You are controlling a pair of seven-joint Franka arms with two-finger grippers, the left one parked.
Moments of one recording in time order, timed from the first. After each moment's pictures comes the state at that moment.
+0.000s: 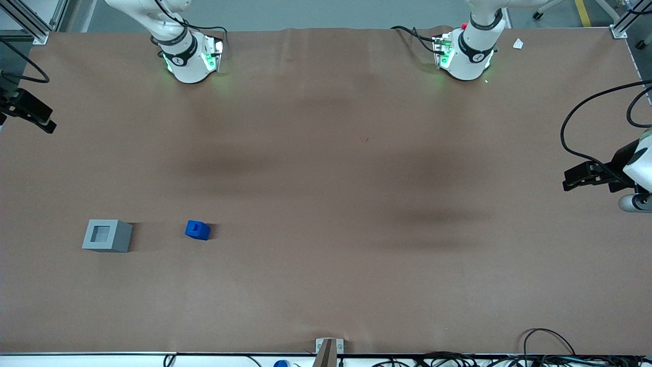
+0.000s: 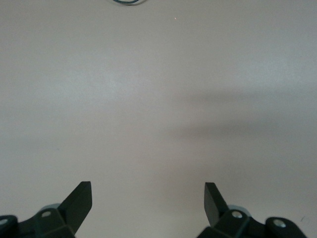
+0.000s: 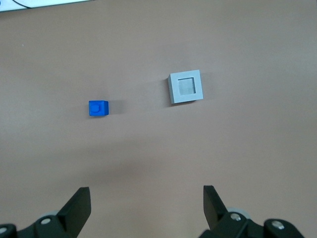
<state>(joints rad) -0.07 -0.02 0.06 -1.48 -0.07 1.51 0.14</state>
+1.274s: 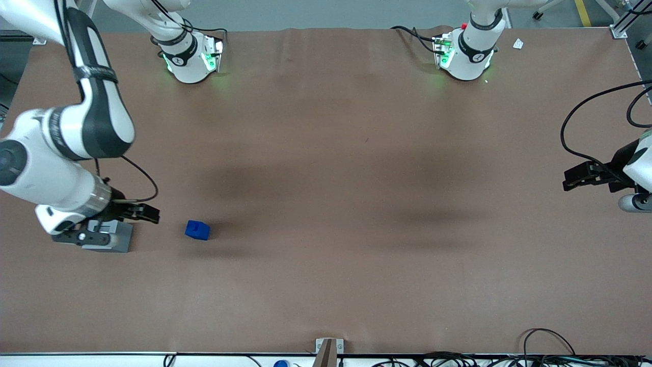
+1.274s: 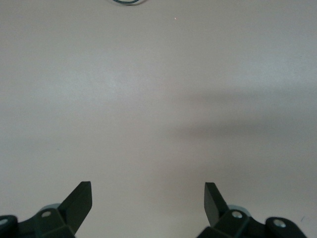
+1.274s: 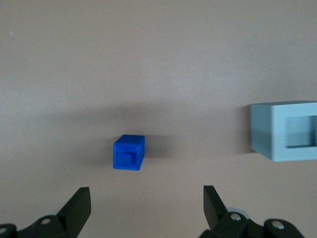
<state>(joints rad) 0.03 0.39 0.07 -1.64 0.00 2.05 0.17</state>
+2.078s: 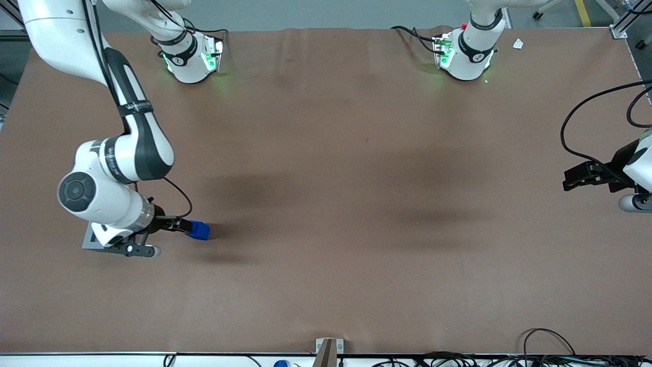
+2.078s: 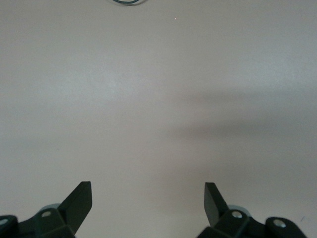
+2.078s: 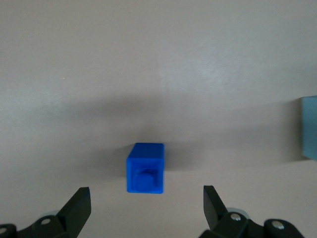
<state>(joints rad) 0.09 0.51 0.07 -1.65 0.00 2.15 0.28</state>
